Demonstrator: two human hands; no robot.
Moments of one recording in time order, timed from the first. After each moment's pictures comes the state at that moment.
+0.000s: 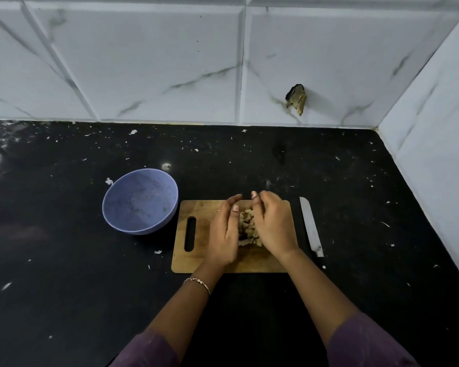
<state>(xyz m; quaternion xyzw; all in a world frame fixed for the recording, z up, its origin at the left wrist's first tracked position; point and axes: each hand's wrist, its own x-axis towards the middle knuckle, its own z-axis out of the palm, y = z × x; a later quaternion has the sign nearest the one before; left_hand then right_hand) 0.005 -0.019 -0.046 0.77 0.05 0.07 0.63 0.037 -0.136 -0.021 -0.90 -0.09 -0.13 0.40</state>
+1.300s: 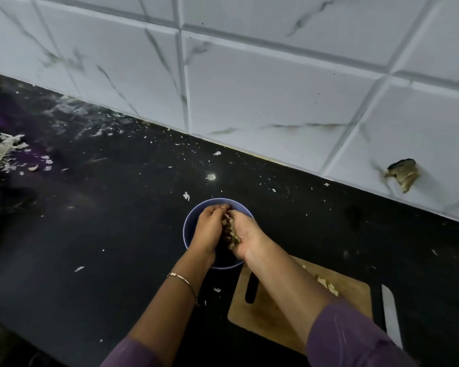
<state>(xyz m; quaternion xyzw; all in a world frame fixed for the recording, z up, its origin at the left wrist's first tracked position) 0.044 0.140 0.018 0.52 0.41 0.05 0.75 0.085 0.088 0.027 -0.50 0.25 0.43 0.71</state>
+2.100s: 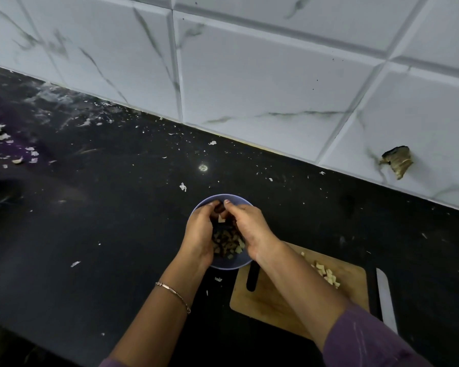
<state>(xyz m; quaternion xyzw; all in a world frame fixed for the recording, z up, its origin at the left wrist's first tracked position) 0.023 0.143 0.024 0.44 0.41 0.04 0.79 0.075 0.066 0.021 -0.72 0.07 0.34 0.60</state>
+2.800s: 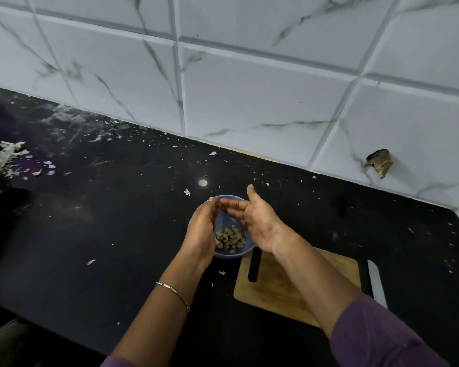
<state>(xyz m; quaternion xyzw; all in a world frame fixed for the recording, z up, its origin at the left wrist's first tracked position) -0.009 0.139 0.045 0.48 0.29 0.10 0.82 0.070 0.043 0.048 -0.66 0.00 0.42 0.62</state>
